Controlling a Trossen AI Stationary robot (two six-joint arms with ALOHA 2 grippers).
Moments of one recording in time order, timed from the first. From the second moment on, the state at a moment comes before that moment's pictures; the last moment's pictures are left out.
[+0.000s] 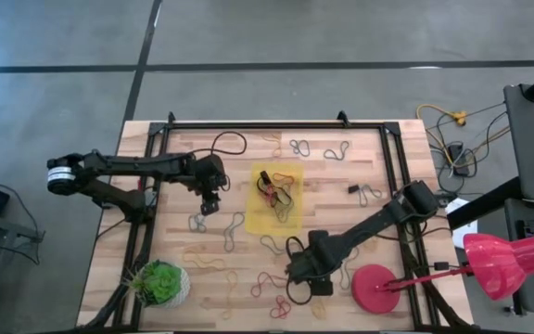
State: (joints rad) left arm 0.26 1.24 0.75 -0.64 0.07 -0.04; right arm 0.48 2.01 1.44 -1.00 -0.03 0.51
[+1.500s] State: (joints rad) left arm 0.12 1.20 0.91 -0.52 0.12 -0.40; right arm 0.47 1.98 1.13 -0.56 0.09 0.40
